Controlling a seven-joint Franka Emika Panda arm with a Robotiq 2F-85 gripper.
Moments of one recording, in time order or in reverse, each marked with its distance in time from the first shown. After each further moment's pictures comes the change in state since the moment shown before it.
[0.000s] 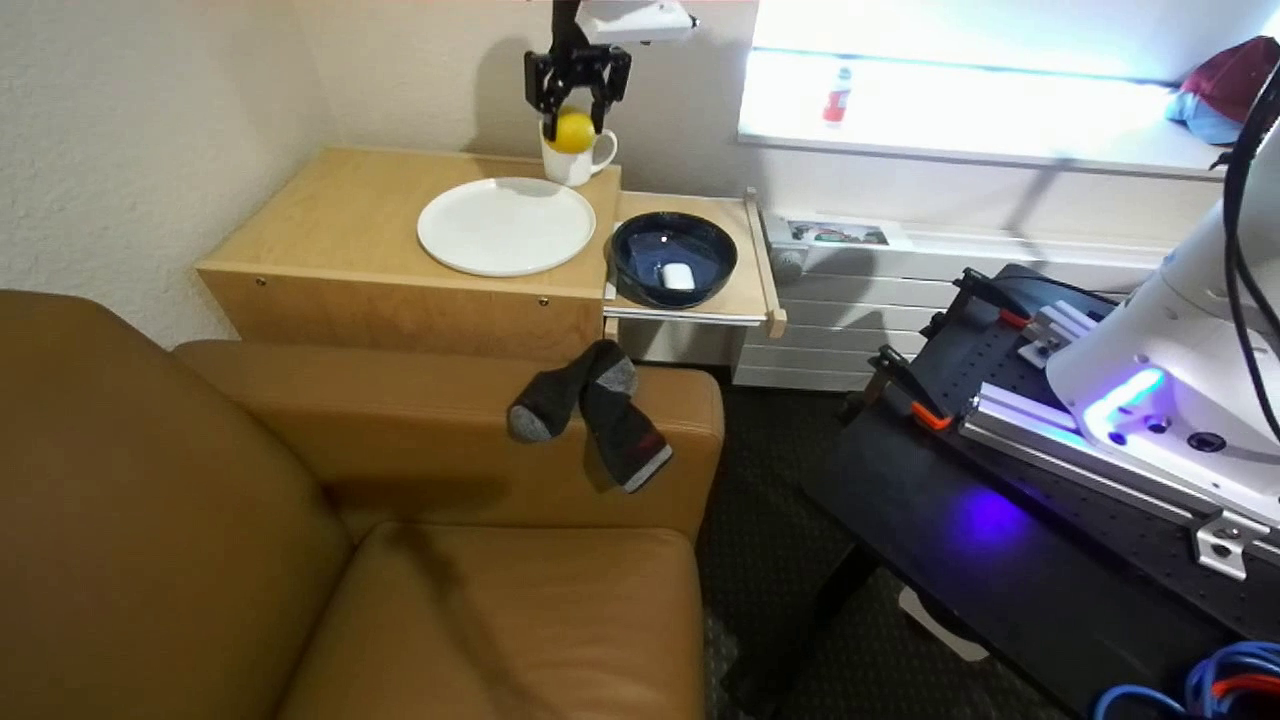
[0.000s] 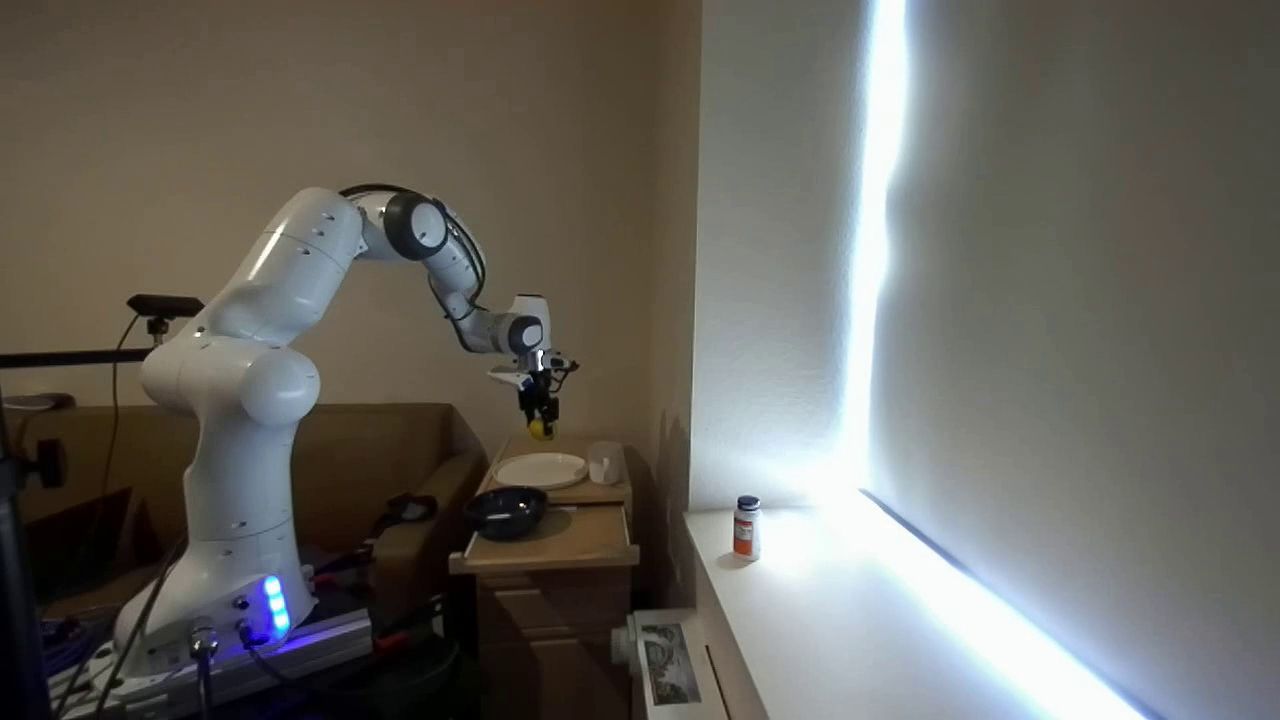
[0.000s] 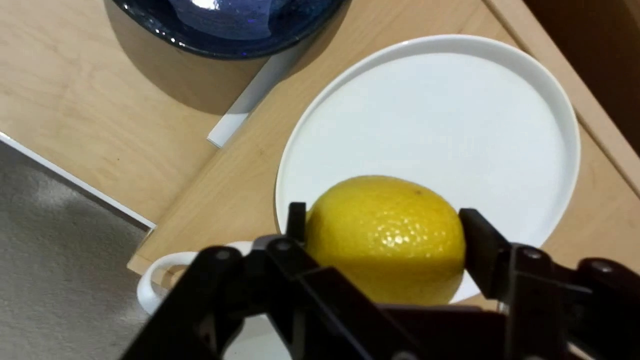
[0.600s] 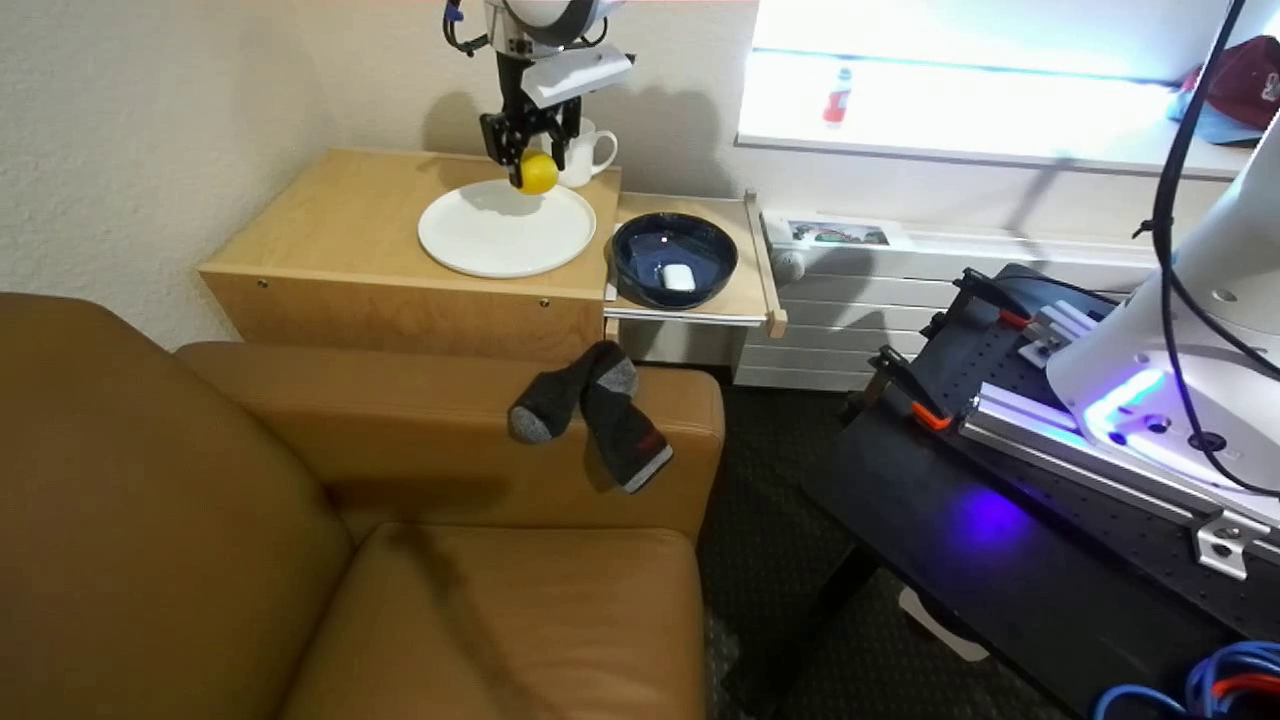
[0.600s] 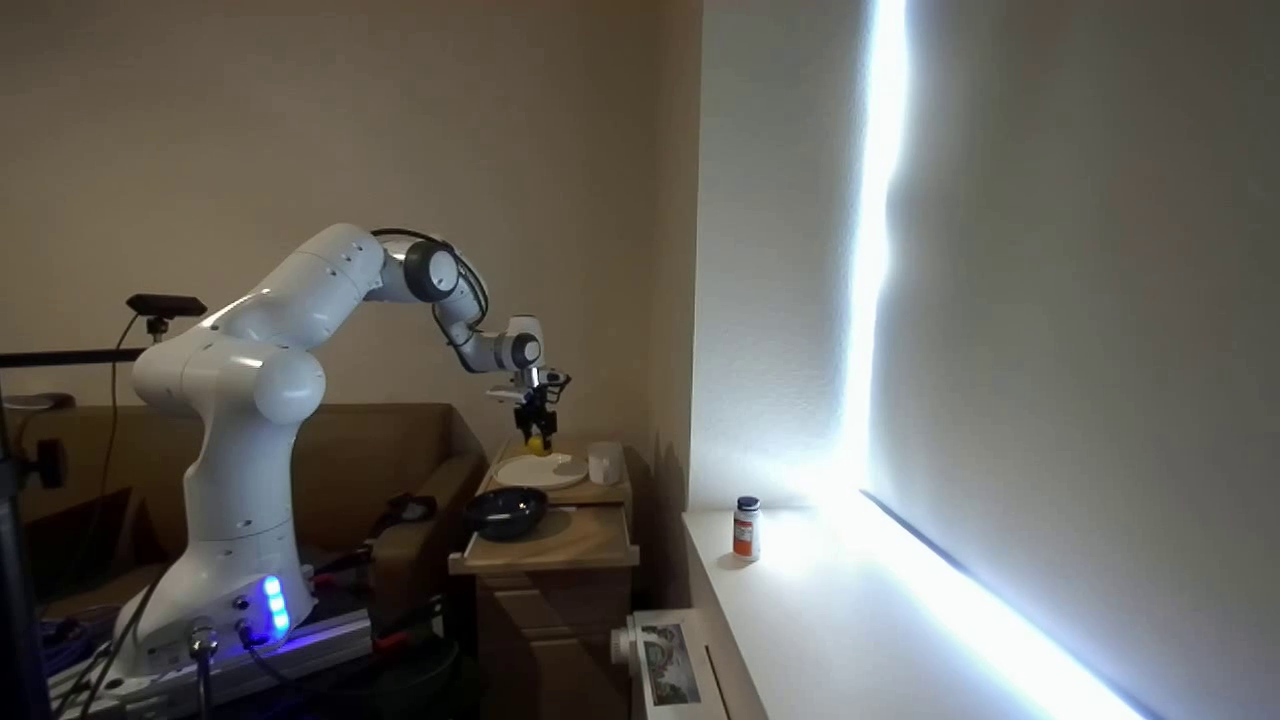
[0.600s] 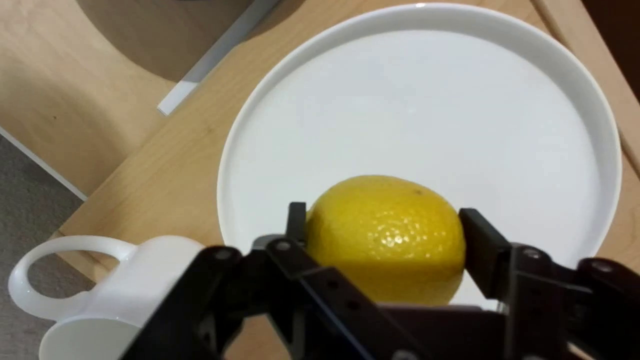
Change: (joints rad) arm 0.096 0.255 -0.034 0.319 -0.101 -0.134 0.024
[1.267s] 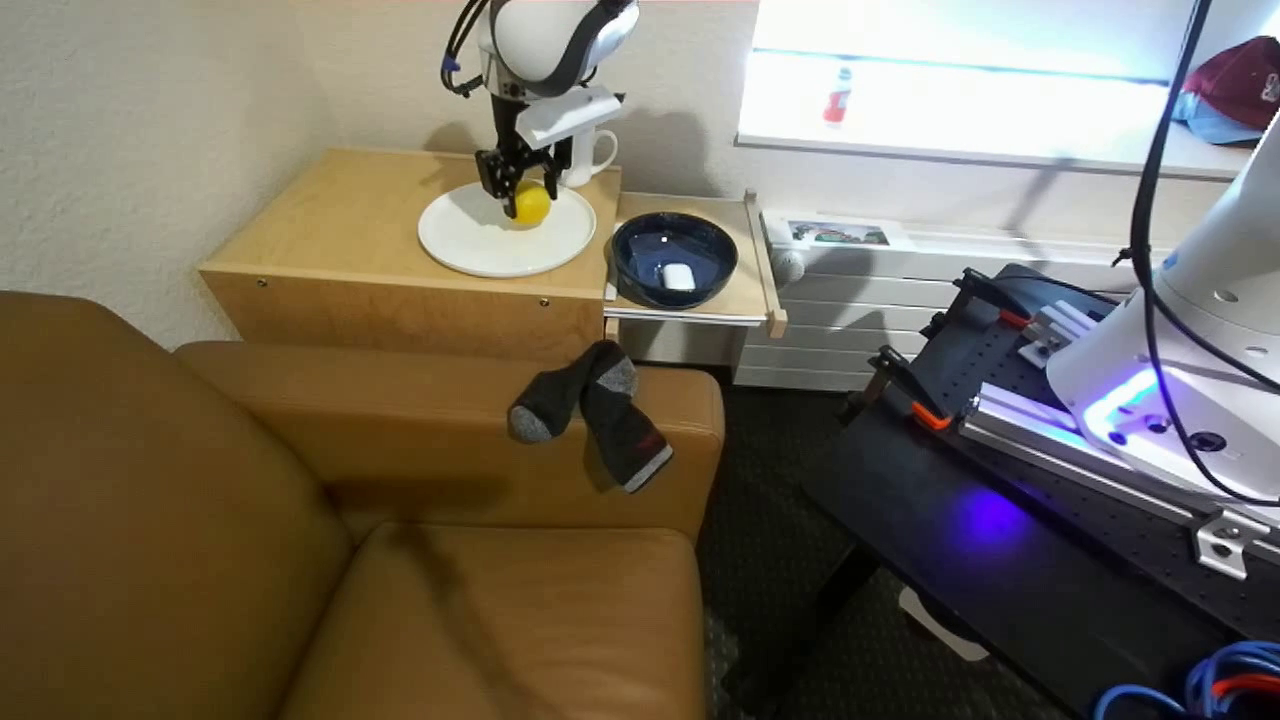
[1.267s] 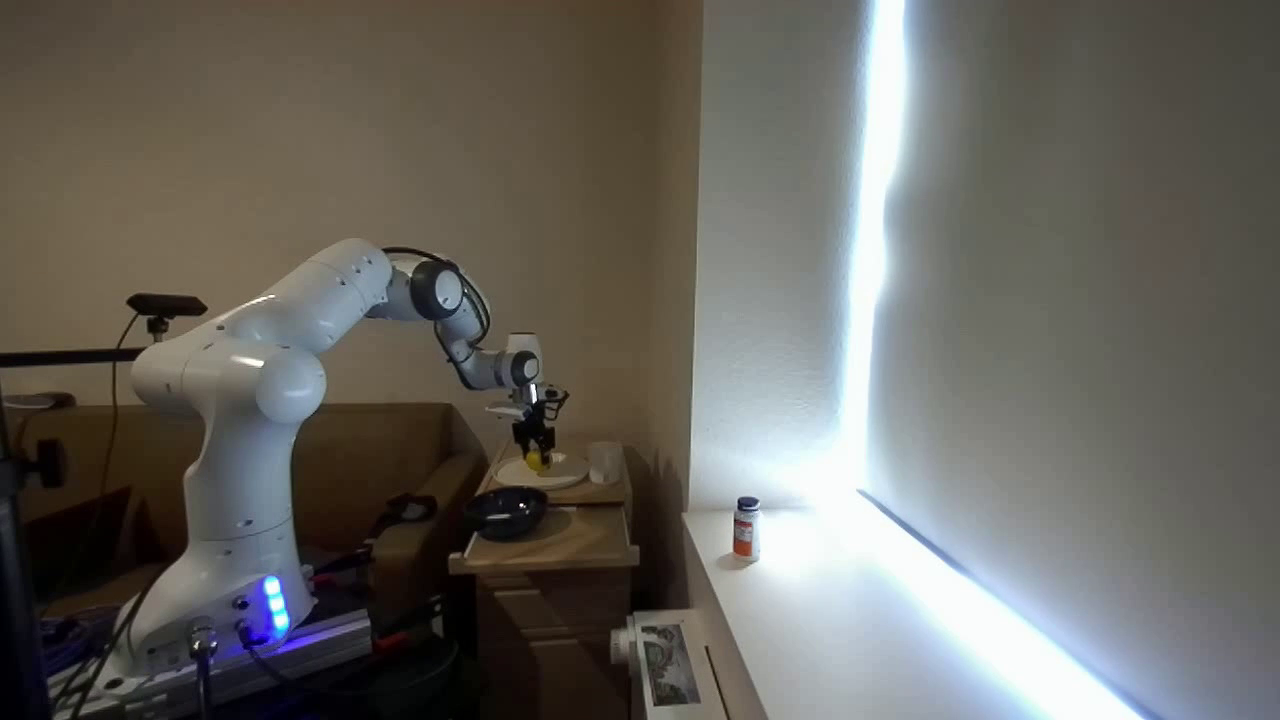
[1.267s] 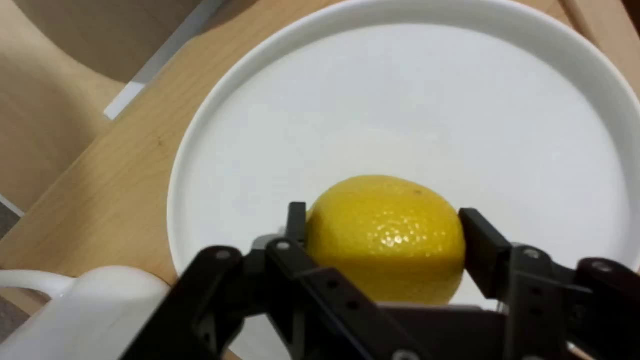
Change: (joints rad) arm 0.015 0.112 0.000 0.075 0.002 0.039 0.001
